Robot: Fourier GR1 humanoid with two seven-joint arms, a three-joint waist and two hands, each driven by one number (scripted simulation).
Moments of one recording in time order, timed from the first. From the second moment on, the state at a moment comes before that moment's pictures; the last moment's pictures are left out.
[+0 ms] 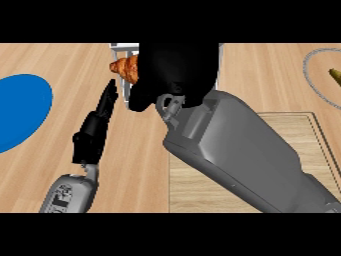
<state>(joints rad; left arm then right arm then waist) -0.22 0.02 -0.14 -1.50 -0.15 0.17 0.05 -1.14 -0.02 0.39 -1.46 0.97 0.50 1.11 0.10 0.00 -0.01</state>
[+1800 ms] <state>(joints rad) -0.18 0.03 -0.11 -1.52 -0.16 0.18 0.03 -1.57 0.00 0.14 -0.55 0.75 -0.18 1.01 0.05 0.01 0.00</state>
